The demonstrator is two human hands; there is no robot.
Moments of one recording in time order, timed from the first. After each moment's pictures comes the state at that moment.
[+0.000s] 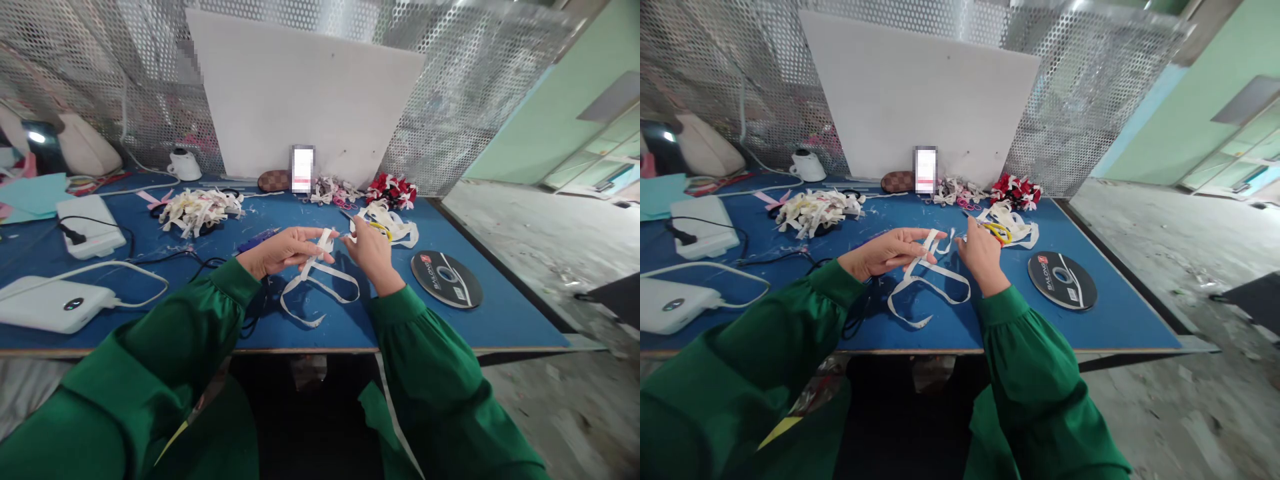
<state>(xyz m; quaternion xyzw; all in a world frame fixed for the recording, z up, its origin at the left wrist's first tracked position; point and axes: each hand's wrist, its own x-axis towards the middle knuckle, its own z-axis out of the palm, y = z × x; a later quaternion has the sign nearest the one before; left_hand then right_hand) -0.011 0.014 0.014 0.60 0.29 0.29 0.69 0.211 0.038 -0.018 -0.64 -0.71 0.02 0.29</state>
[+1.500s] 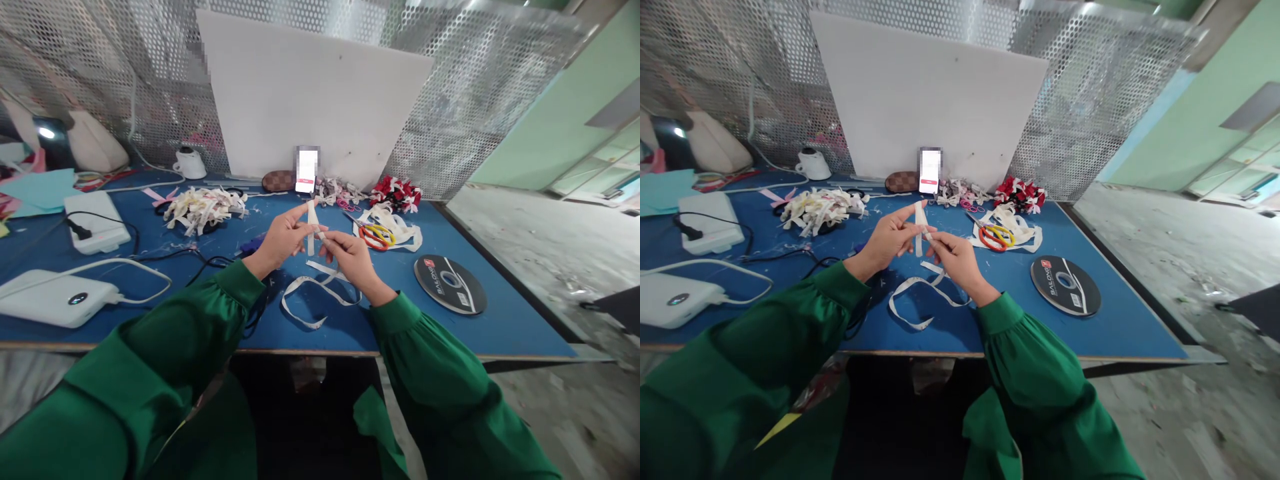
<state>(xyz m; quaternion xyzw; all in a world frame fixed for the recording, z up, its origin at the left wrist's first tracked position) -0.005 0.023 0.006 0.63 0.38 0.49 0.47 0.171 0.015 -0.020 -0.35 -0.70 0.38 0.48</state>
